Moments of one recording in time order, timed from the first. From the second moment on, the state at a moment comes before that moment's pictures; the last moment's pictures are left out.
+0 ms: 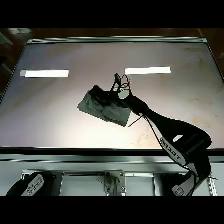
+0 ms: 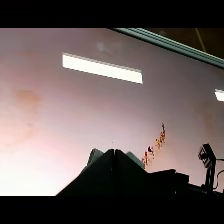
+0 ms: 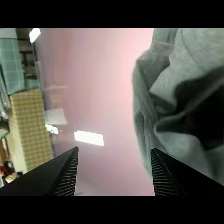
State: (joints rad) left arm 0.39 -0.94 1.37 0.77 -1.10 -1.28; right arm 0.59 -1.80 1.40 -0.31 0.44 1.50
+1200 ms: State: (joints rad) left arm 0.38 -0.92 1.29 0.76 -1.13 -1.23; right arm 0.19 -1.74 1.27 -0.90 1.10 1.73
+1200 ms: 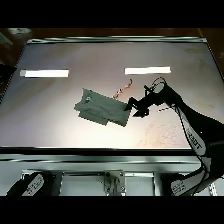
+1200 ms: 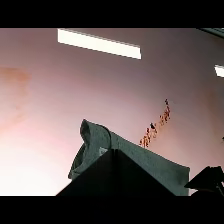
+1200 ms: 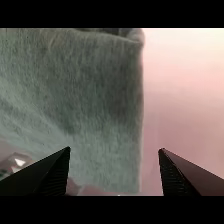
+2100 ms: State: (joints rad) left arm 0.37 -0.92 1.29 0.72 -1.06 -1.25; right arm -0.13 -1.60 1.38 -0.84 1.09 1.53
